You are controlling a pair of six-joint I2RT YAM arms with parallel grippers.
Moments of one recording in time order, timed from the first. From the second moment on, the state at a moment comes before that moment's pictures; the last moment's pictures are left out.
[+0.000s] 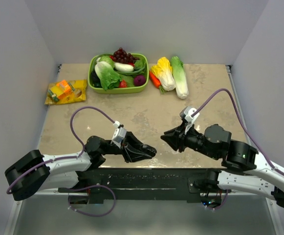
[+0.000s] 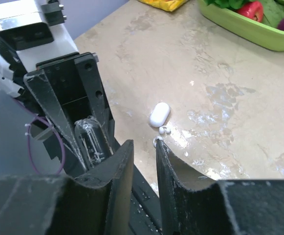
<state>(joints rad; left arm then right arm) -0.94 1.14 0.27 1.25 0.70 -0.52 1.16 0.68 0.96 -0.51 0.18 0.27</state>
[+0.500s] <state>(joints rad) -0.94 1.14 0.27 1.24 0.70 -0.51 1.16 0.86 0.96 -0.48 0.09 0.30</state>
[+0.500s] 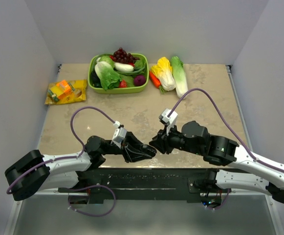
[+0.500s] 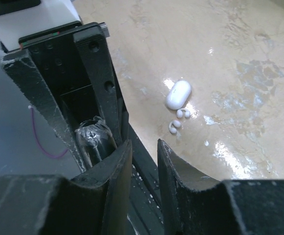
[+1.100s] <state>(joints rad) -0.92 1.16 0.35 1.00 0.40 -0.45 1.16 0.76 0.87 -0.47 0.37 0.43</state>
